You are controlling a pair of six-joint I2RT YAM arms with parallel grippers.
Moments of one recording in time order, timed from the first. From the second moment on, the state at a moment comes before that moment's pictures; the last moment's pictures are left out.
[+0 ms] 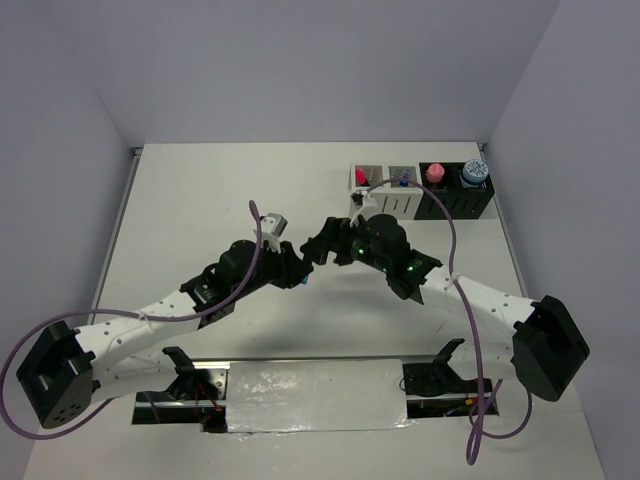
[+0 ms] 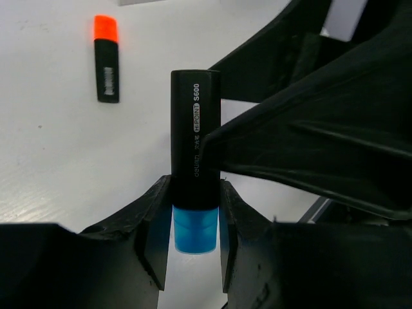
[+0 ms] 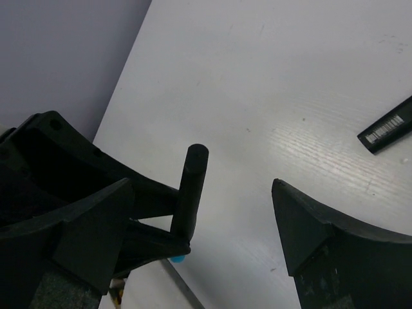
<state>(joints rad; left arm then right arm) -0.80 1.09 0.60 0.14 -0.01 -0.56 0.72 1.21 0.71 0.20 -0.13 0.68</state>
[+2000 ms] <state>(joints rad) -0.80 1.35 0.78 -0.04 -0.10 -0.44 0.43 1.65 1.14 0.29 0.51 0.14</state>
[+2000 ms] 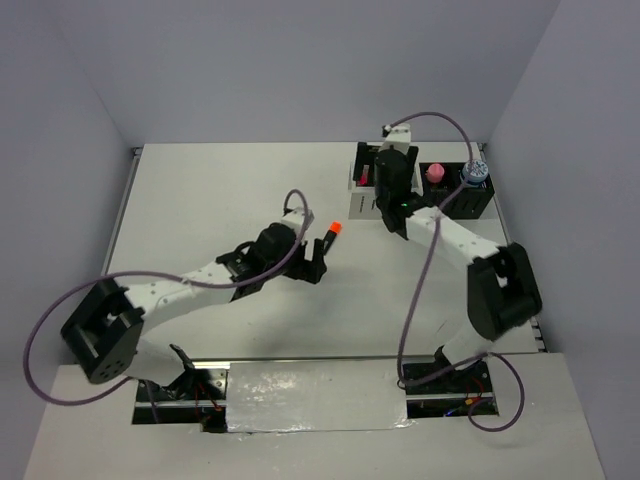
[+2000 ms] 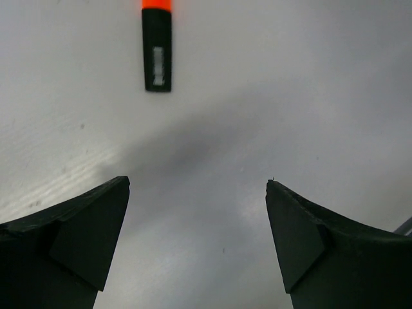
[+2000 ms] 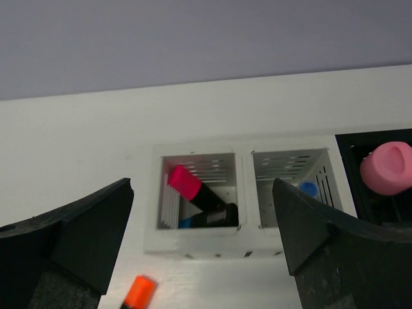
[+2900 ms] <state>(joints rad) -0.75 2.05 1.36 -0.16 -0.17 -0.32 0.43 0.69 0.84 -0.10 0.04 0.44</state>
